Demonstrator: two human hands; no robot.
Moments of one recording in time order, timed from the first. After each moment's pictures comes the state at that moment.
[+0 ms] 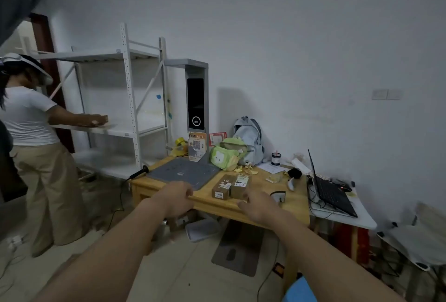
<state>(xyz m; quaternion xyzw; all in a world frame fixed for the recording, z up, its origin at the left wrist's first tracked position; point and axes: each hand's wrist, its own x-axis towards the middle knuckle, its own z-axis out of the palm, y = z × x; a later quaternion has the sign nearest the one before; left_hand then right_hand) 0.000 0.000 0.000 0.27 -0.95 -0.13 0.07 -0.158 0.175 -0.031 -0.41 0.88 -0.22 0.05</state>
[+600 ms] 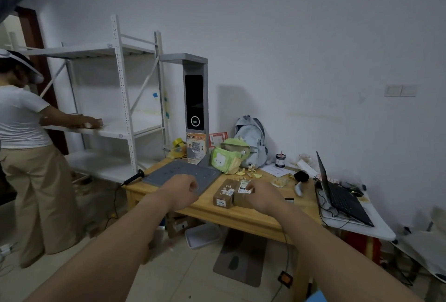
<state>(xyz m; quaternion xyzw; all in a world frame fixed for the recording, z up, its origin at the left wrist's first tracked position) -0.083 -0.085 0.001 0.25 -0.95 -0.15 0.09 -0.240 0.097 -0.021 -0.37 0.88 -0.27 0.06</state>
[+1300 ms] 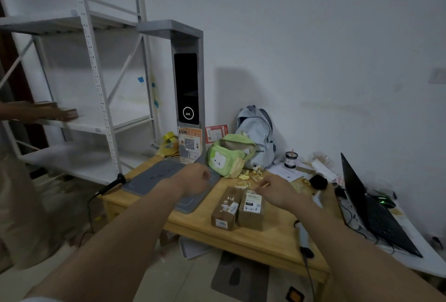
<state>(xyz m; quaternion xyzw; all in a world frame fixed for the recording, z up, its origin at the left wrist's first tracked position) -0.321 -0.257 -0.017 0.20 -0.96 -0.17 0.06 -0.467 -0.065 -0.051 -0.32 0.89 -0.31 0.09</state>
